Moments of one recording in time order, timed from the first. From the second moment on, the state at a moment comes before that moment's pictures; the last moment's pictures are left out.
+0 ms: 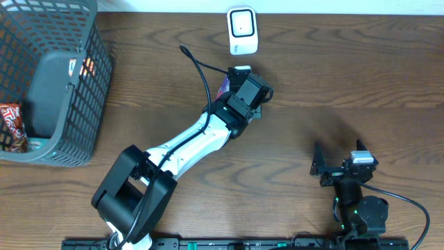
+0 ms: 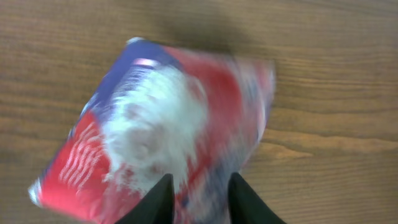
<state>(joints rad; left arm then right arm) -0.71 1.86 1.27 -0.28 -0.28 -0.65 0.04 0.01 0.01 -0.07 -0.03 0.02</state>
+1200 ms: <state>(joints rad) -0.05 1.37 1.34 -0.30 0.02 -0.11 0.04 0.01 0.01 -0.07 -0.03 0.02</state>
